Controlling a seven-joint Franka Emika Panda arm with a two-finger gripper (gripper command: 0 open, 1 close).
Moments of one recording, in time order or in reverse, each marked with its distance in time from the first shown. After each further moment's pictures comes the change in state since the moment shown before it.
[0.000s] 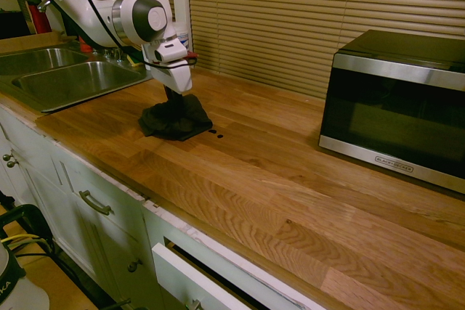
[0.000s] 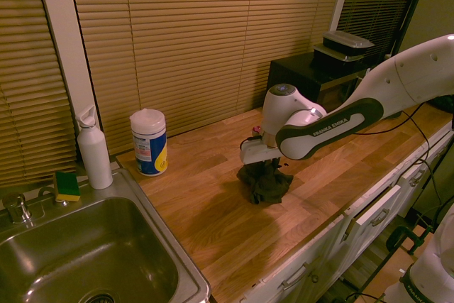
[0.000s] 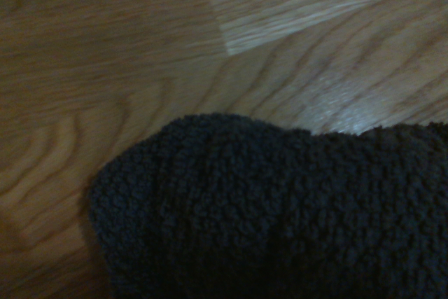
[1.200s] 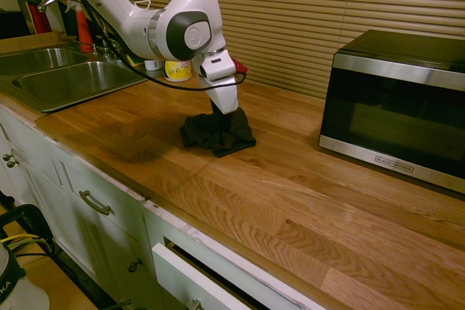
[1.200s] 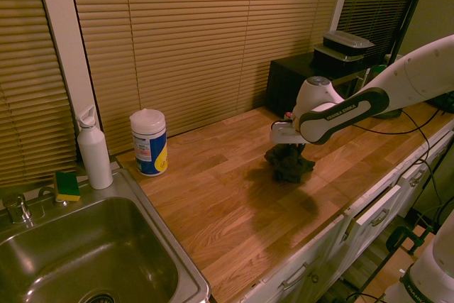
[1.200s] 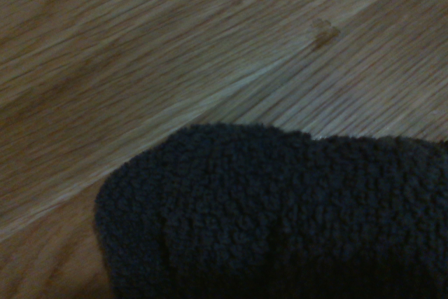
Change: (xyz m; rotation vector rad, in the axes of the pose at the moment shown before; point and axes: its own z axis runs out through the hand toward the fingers) arm 0.118 0.045 0.021 0.049 -0.002 0.175
